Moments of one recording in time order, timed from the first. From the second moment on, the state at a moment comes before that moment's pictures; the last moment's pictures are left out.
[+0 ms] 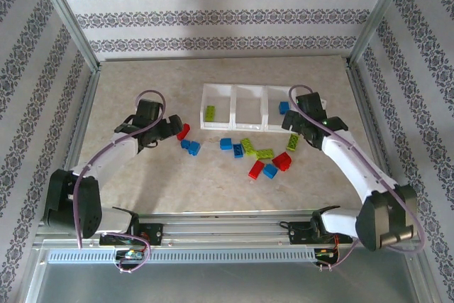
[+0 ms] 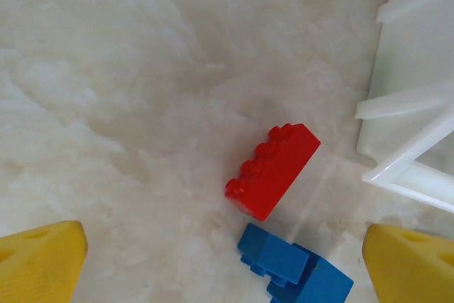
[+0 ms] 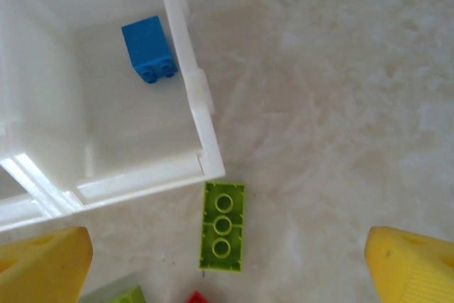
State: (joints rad) left arm -0.21 1.37 0.86 -0.41 -0.01 -0.59; right arm 0.24 1.23 0.93 -0.66 0.28 0.53
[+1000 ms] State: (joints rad) left arm -0.29 1.85 1.17 -0.54 0.00 -0.40; right arm 0.24 1.06 0.82 -0.72 0.29 0.63
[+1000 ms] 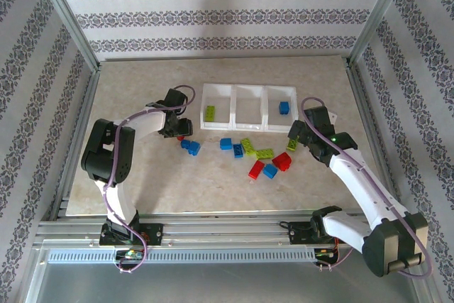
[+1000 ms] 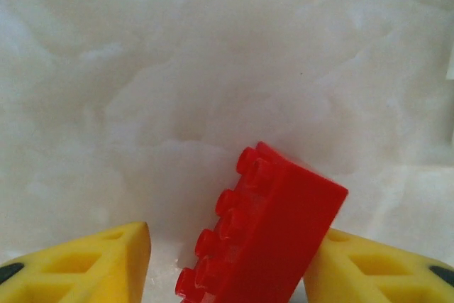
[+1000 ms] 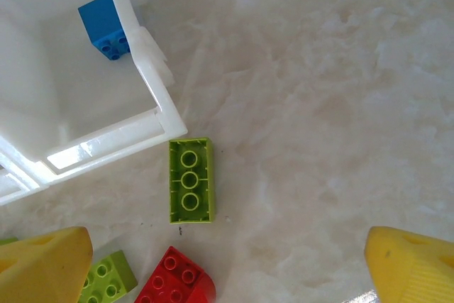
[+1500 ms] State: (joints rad) left arm -0.29 1.84 1.17 -0.54 -0.03 -0.40; right arm 0.23 1.04 0.80 -0.72 0.30 0.65
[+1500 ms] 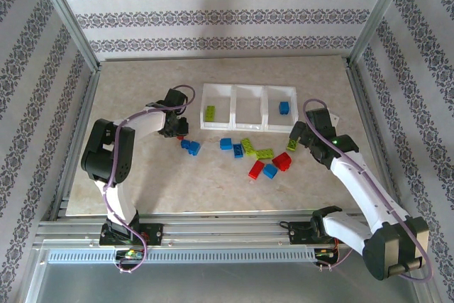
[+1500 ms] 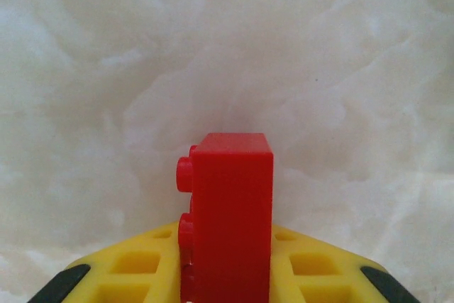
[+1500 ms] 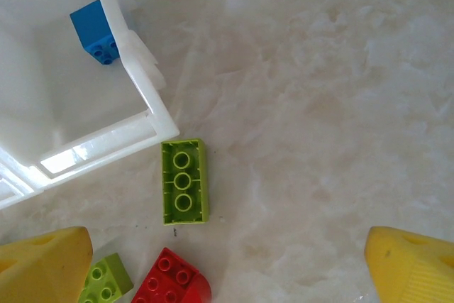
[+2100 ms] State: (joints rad) left arm -0.57 1.78 1.48 -0.57 -0.09 -0.40; right arm 0.21 1.04 0.77 -0.72 0.30 0.71
